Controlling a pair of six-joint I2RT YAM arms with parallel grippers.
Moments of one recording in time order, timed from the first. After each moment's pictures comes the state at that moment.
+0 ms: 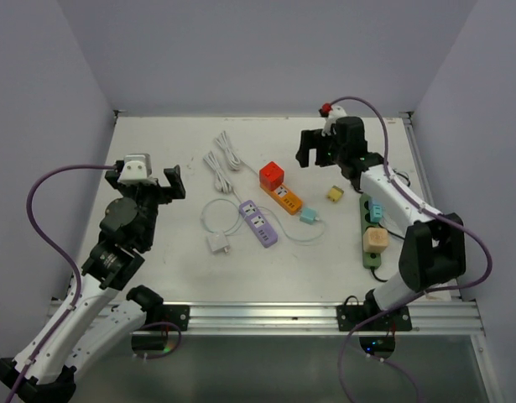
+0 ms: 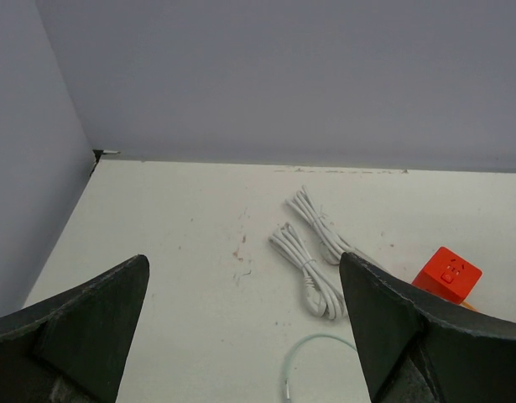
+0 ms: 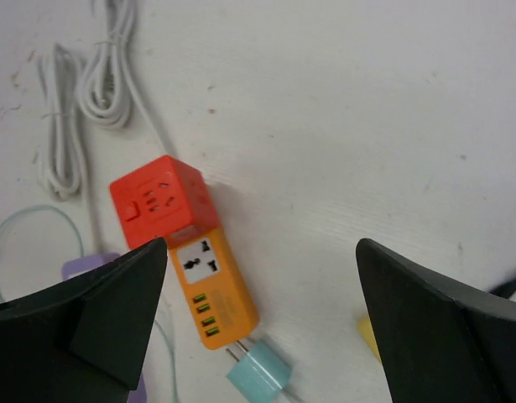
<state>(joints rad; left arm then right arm) -0.53 0.62 0.76 -0.09 -0.55 -0.04 0.26 1.59 1.21 -0.22 -0.09 0.17</state>
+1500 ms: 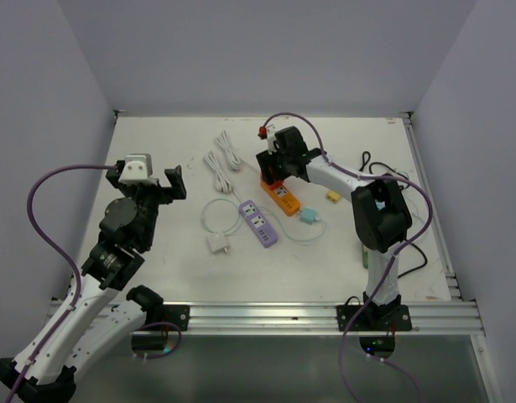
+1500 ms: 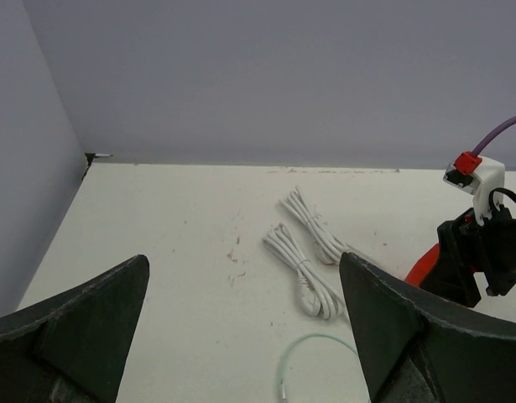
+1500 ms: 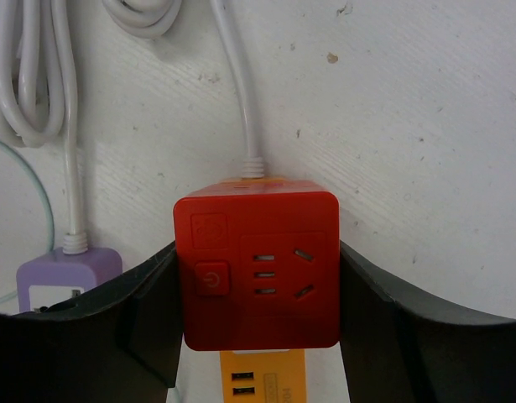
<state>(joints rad) -0.53 0.62 0.76 -0.09 -0.53 -0.04 0.53 2.00 1.49 -0.30 -0.06 -0.02</state>
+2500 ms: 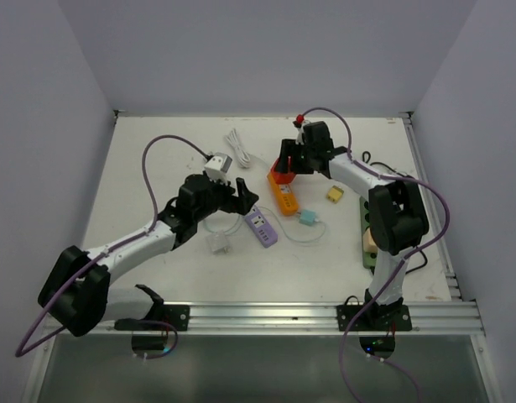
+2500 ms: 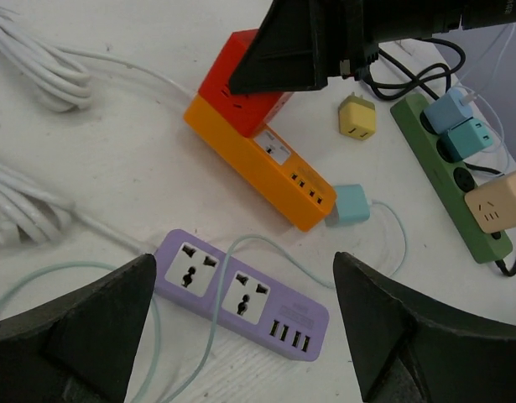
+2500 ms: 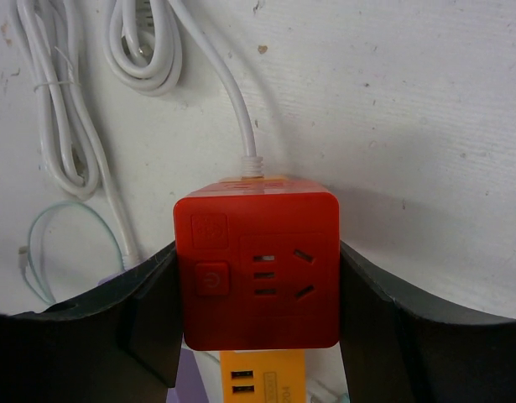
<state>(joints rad) -0.58 1.24 0.67 0.25 0.09 -0.37 0.38 1.92 1.40 -0.25 -0.20 0.35</state>
